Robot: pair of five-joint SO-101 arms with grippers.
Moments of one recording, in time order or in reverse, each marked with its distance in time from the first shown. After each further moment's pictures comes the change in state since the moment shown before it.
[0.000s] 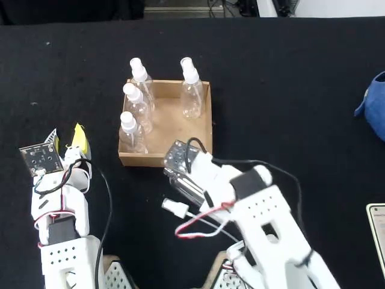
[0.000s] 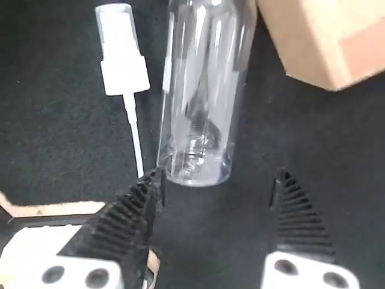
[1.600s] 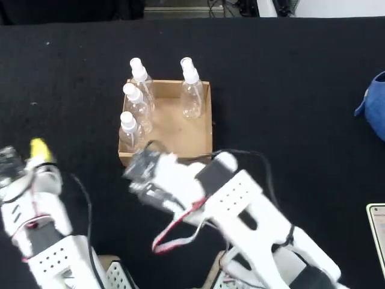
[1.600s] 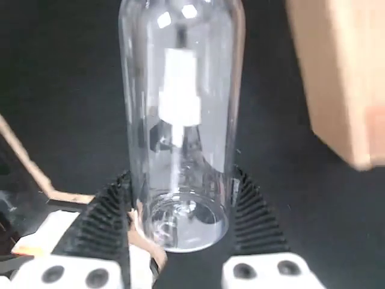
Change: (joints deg) left arm -21.0 0.0 -8.1 13.4 0.0; right arm -18.9 9.5 -15.6 7.6 -6.4
